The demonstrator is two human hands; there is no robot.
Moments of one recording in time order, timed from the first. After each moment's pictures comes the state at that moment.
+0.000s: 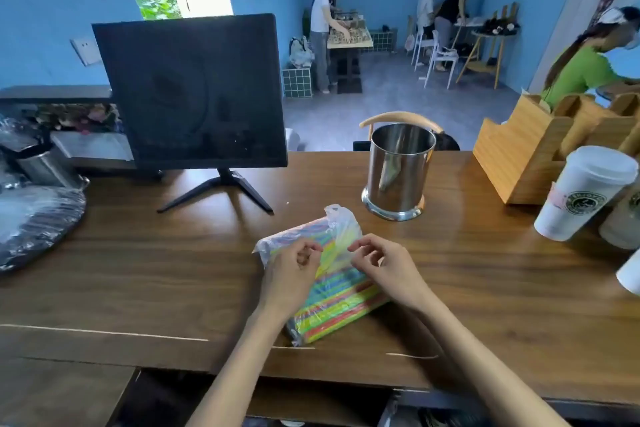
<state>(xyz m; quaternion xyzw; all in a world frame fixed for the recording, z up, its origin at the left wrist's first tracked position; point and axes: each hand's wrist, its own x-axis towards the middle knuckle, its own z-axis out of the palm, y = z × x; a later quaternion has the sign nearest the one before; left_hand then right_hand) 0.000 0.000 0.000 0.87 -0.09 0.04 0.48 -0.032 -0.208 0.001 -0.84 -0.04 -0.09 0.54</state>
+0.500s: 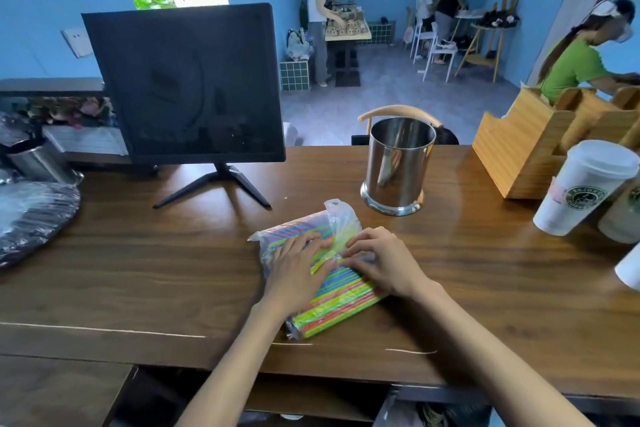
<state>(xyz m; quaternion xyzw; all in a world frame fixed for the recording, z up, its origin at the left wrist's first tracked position) 0.010 -0.005 -0.014 0.95 -0.21 0.02 0.23 -0.013 -0.217 -0.003 -0.94 -0.13 -0.09 0.30</state>
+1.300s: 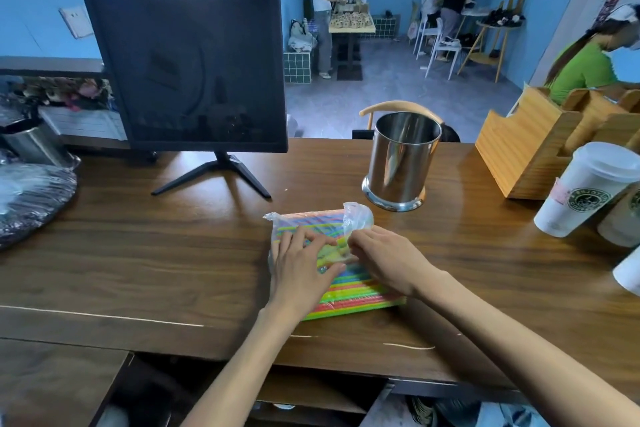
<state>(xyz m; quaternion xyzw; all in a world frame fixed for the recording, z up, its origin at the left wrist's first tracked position) -0.016 -0.014 -0.006 0.95 -0.17 0.13 0.23 -0.018 -0.219 0.012 -0.96 -0.24 -0.10 0.13</state>
